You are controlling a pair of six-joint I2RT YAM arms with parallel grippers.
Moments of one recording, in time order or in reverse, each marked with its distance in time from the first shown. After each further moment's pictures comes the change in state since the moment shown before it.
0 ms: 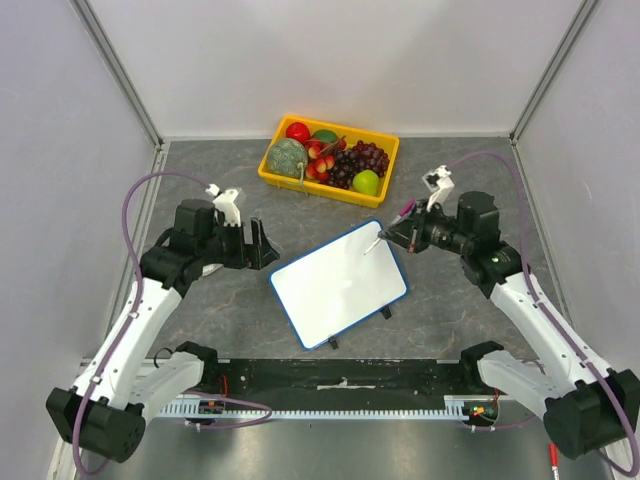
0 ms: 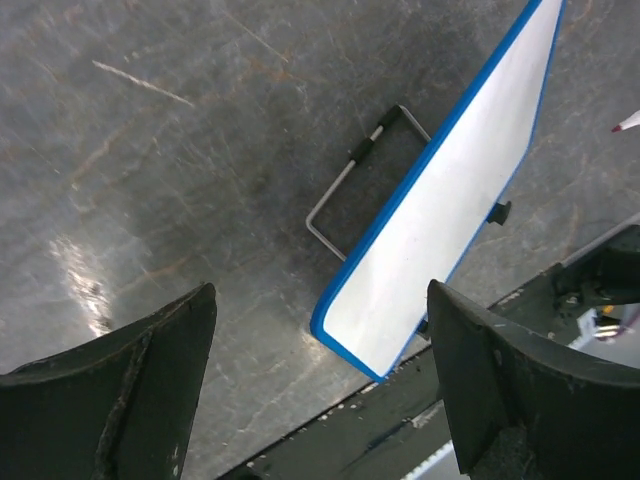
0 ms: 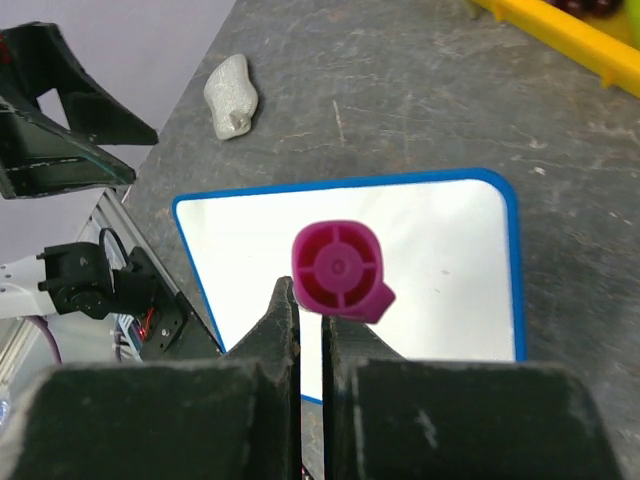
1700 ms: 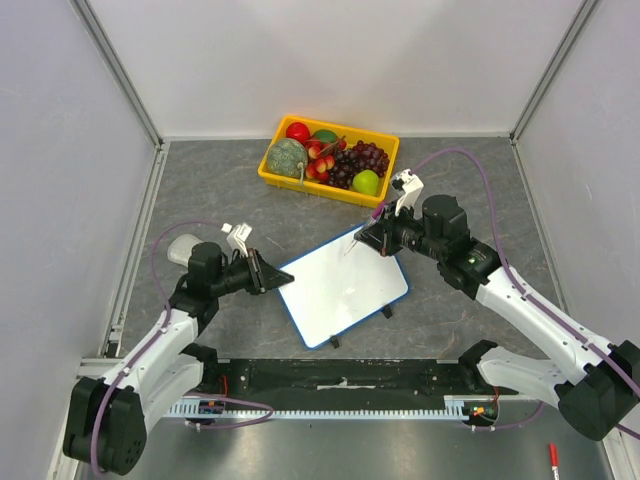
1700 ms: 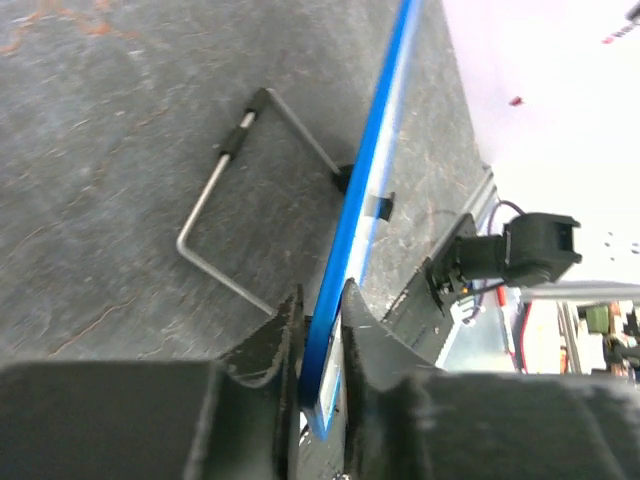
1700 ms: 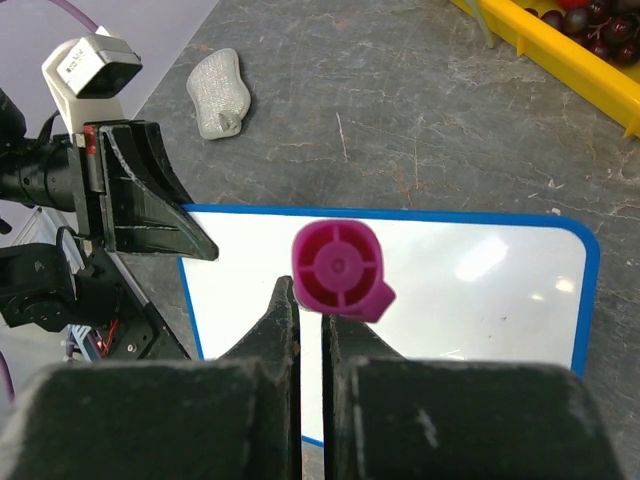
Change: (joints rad) left arm 0.058 -0.101 -0.643 0.788 0.356 -0.385; right arm 0.325 0.089 0.084 0.031 0.326 -0.052
